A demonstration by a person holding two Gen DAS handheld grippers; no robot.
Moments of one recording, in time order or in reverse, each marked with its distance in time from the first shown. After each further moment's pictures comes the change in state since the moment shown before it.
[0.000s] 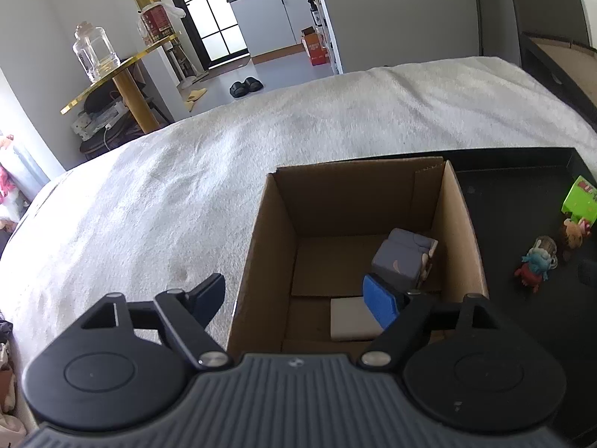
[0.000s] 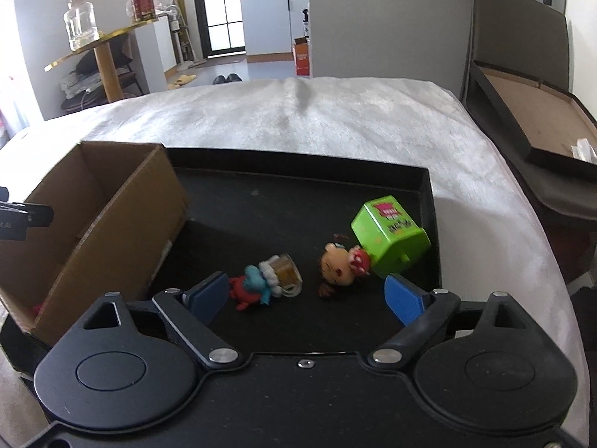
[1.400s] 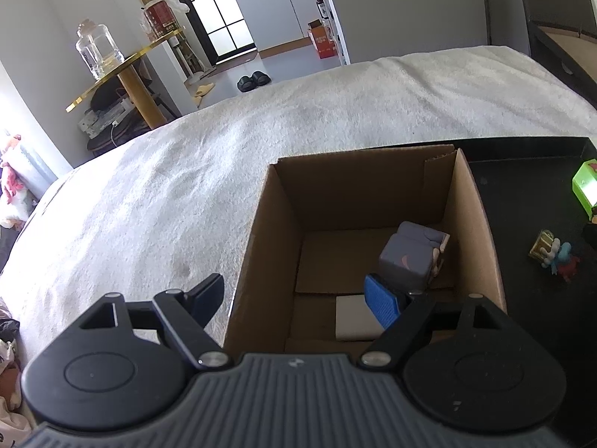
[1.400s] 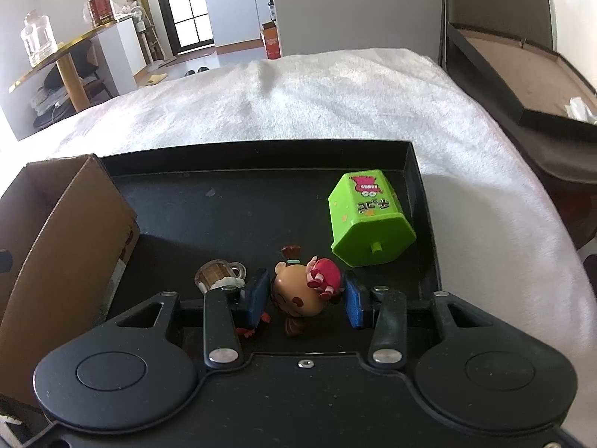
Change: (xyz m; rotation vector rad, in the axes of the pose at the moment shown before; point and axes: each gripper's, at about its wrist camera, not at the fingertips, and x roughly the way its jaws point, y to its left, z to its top) left arm 0.010 -0.006 -0.001 0.003 0.014 0.035; right arm 0.037 -0.021 0.009 0.103 0.050 -0.033
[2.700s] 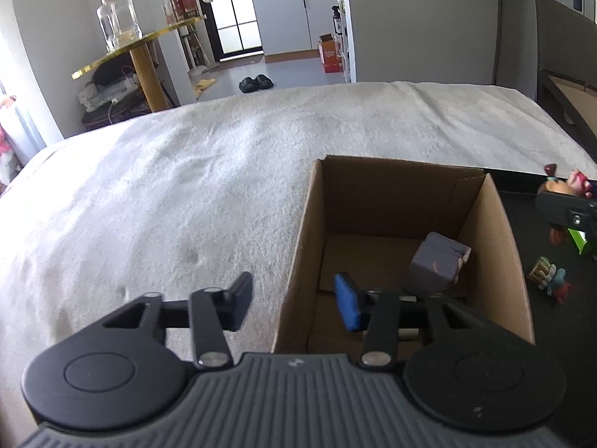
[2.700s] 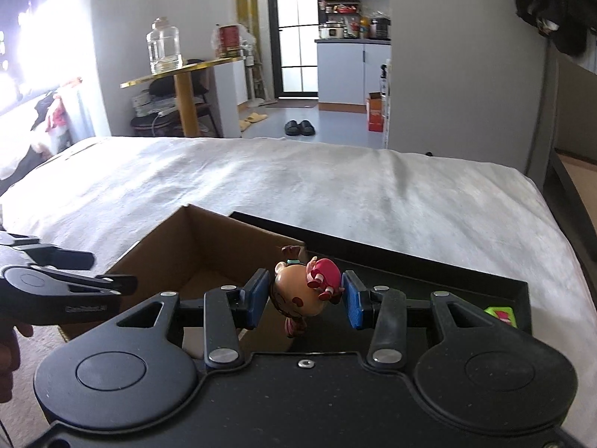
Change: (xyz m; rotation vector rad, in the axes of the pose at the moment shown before) left arm 0.004 0.051 -0.016 -0.145 -0.030 -0.102; right arm -0.054 0.111 0.033 -0.258 -0.205 0.217
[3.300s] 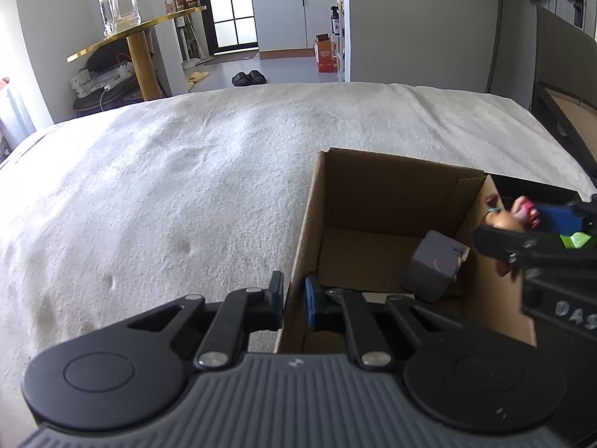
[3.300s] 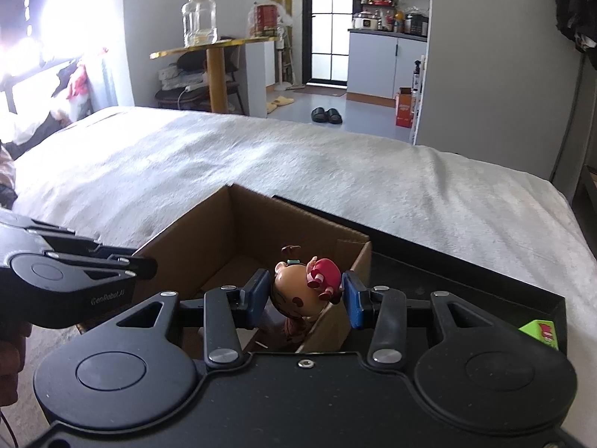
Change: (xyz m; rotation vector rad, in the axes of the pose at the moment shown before) left arm 0.005 0.015 -0.007 -0.045 -0.003 -0.051; right arm 0.020 0.045 -0.002 -0.096 0.051 0.041
